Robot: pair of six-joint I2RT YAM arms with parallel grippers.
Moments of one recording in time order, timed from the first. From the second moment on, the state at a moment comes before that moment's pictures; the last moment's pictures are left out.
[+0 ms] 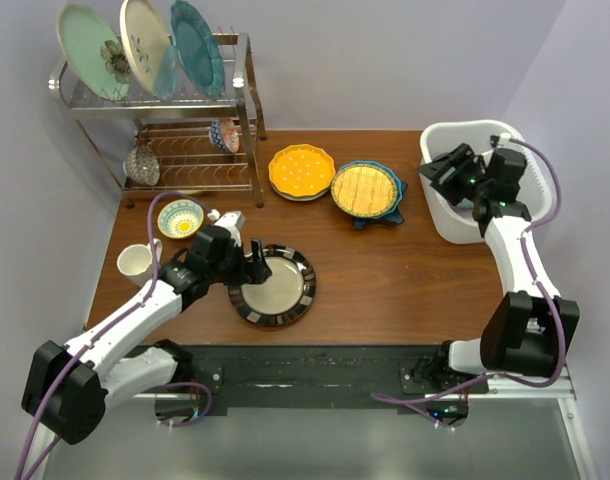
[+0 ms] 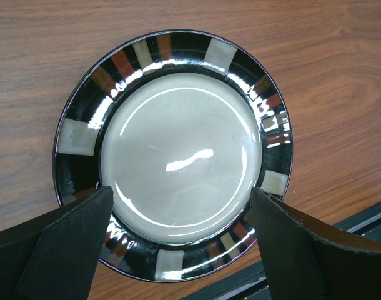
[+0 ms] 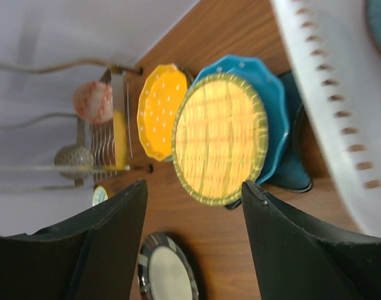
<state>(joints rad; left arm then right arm) -0.51 1.02 0.61 -0.35 0.06 -0.51 -0.19 1.37 1.08 -0.15 -0.46 0.75</state>
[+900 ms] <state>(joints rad) -0.51 1.05 0.65 -0.43 -0.04 -0.52 0.32 1.33 0.83 -0.17 -0.35 0.67</state>
